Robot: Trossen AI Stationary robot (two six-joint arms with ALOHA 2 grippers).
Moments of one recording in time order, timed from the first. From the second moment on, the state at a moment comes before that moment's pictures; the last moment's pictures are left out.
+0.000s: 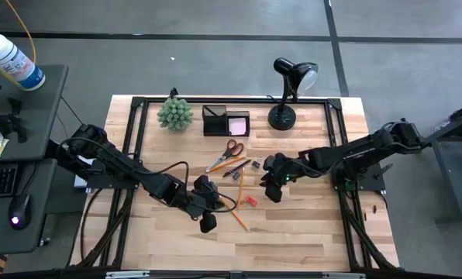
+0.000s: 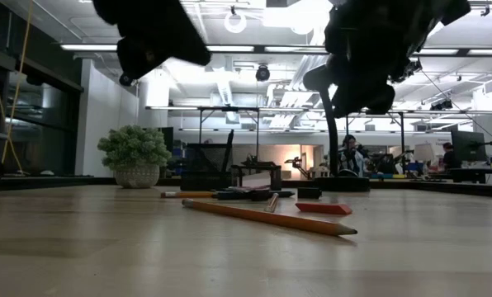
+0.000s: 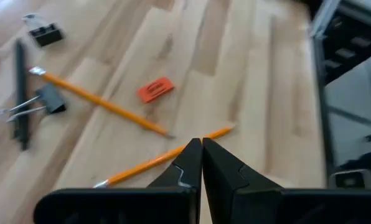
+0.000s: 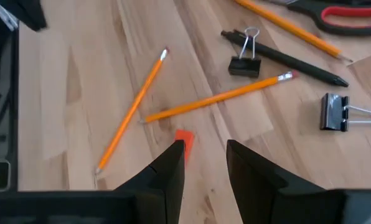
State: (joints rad) left arm -0.36 1.59 1.00 -0.19 -0.38 -0.67; right arm 0.17 1.36 0.80 -0.25 0.04 0.61
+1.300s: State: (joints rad) left arm -0.24 1.52 1.00 -0.53 -0.07 -0.30; right arm -0.20 1.71 1.05 -0.35 -0.24 -0.52
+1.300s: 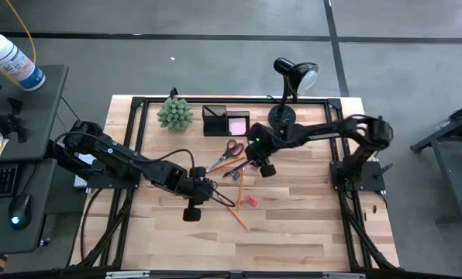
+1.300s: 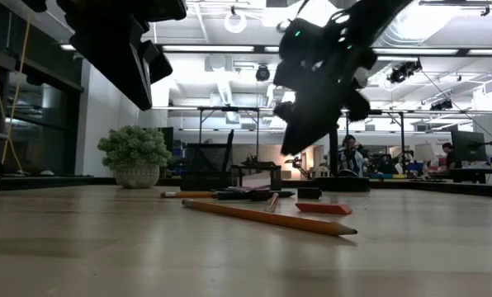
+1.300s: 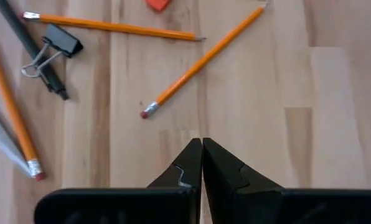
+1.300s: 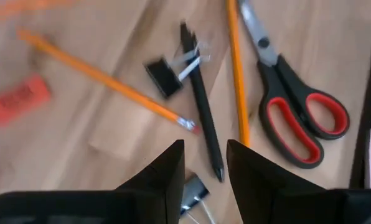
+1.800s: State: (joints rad) left arm -0.24 1.52 1.00 -0.52 -0.01 -0.32; right arm -0.22 1.90 1.18 -0.43 -0.22 -0.76
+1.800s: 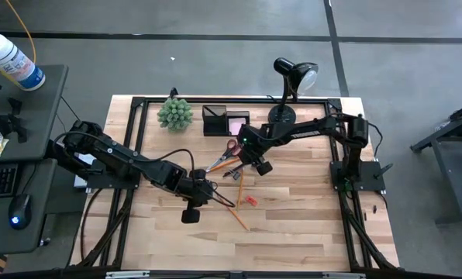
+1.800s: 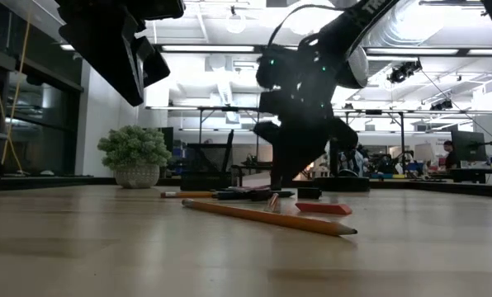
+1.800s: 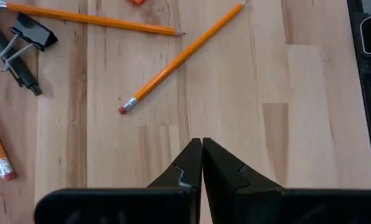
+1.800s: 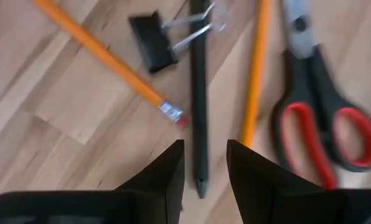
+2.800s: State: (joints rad) left arm -0.24 1.52 1.00 -0.52 0.00 -0.32; right arm -0.22 1.94 1.17 -0.47 -0.24 -0.76
